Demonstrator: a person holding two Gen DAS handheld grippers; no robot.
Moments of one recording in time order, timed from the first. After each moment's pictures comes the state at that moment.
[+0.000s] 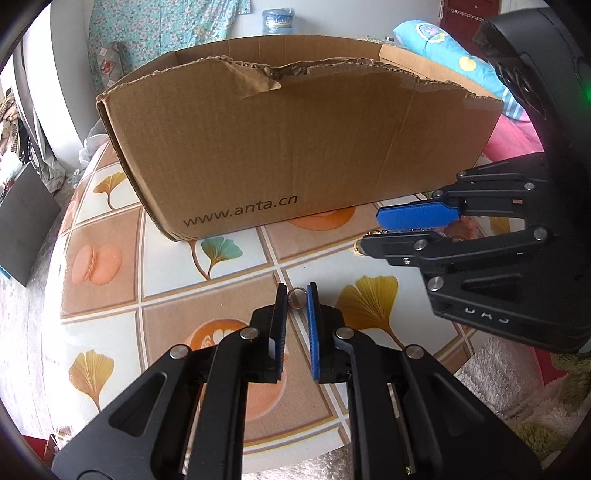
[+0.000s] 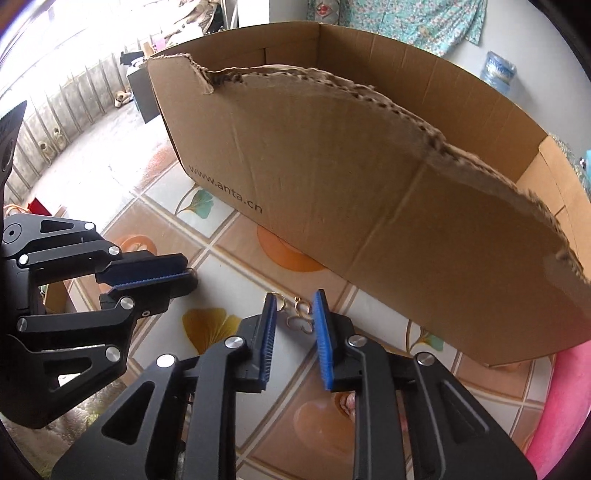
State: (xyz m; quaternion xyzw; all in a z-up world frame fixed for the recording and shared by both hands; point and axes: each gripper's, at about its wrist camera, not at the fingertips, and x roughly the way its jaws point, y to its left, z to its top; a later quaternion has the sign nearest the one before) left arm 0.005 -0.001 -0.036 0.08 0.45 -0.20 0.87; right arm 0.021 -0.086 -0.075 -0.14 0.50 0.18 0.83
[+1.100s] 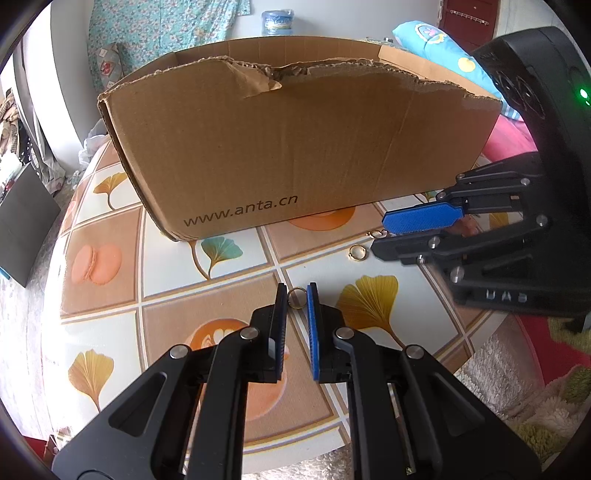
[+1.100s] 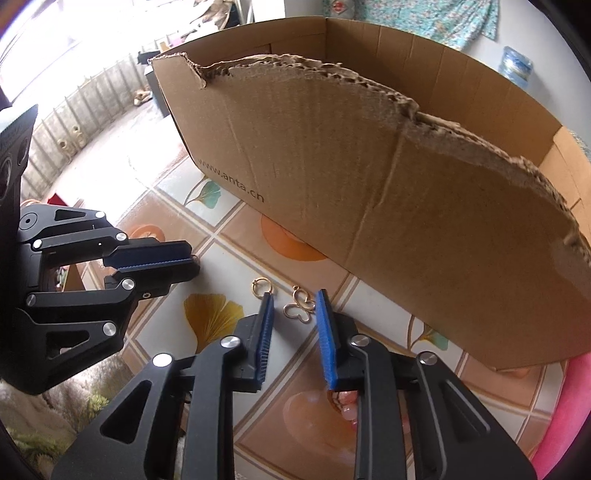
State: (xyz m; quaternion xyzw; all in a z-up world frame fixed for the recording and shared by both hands) left arm 0.005 -0.002 -0.036 0.08 0.44 -0.20 0.87; right arm 0.025 -0.108 -0.078 -0.13 0.52 0.23 0.81
